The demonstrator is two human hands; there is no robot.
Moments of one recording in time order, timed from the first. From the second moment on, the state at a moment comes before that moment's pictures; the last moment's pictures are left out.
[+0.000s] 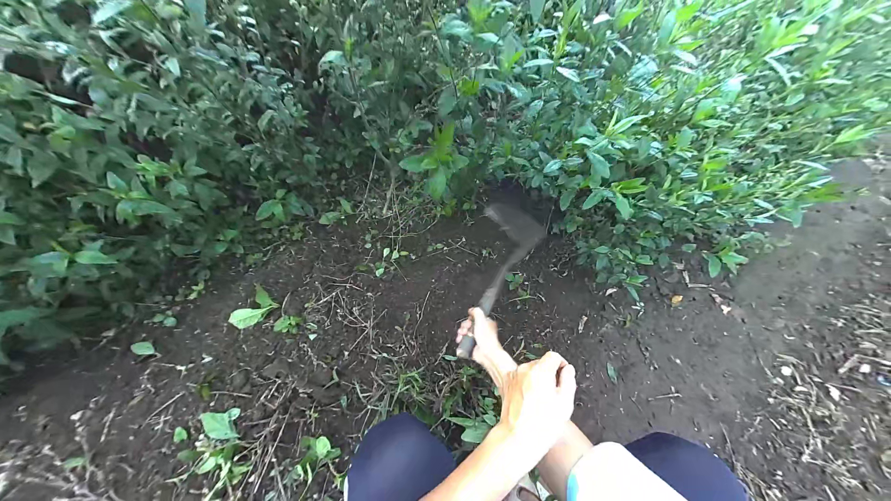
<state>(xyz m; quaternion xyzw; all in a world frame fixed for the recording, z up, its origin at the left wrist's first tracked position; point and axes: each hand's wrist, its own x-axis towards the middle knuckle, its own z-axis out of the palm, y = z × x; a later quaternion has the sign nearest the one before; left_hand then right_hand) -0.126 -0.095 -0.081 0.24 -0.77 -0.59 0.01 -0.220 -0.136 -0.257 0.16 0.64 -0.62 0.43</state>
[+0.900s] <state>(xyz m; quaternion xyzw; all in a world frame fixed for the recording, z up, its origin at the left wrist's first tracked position) -0.132 -0.088 -0.077 0.20 -0.77 -0.61 0.02 -0.226 -0.187 -0.252 0.08 0.68 -0.59 0.43</state>
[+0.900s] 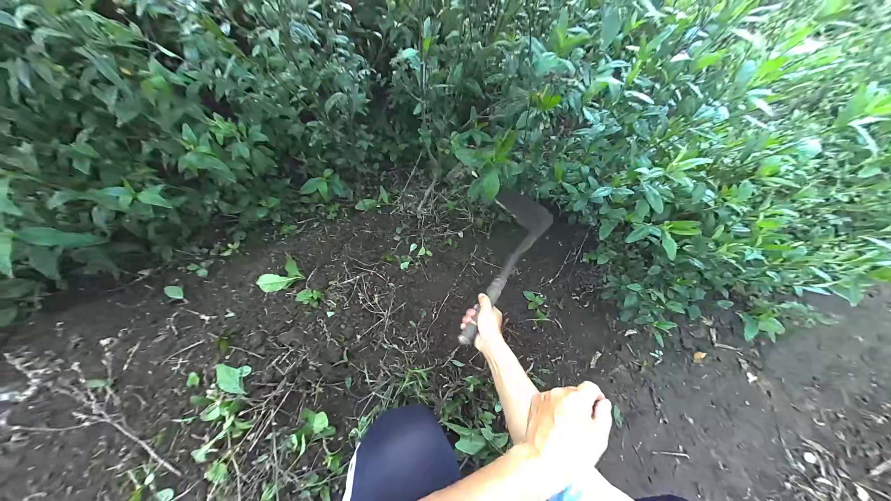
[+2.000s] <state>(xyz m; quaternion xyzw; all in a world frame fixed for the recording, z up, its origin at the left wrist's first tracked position) -0.132 -0.087 -0.080 0.22 -0.74 -0.63 0.10 -0.208 -0.192 -0.260 0.06 0.65 -0.54 0.52</state>
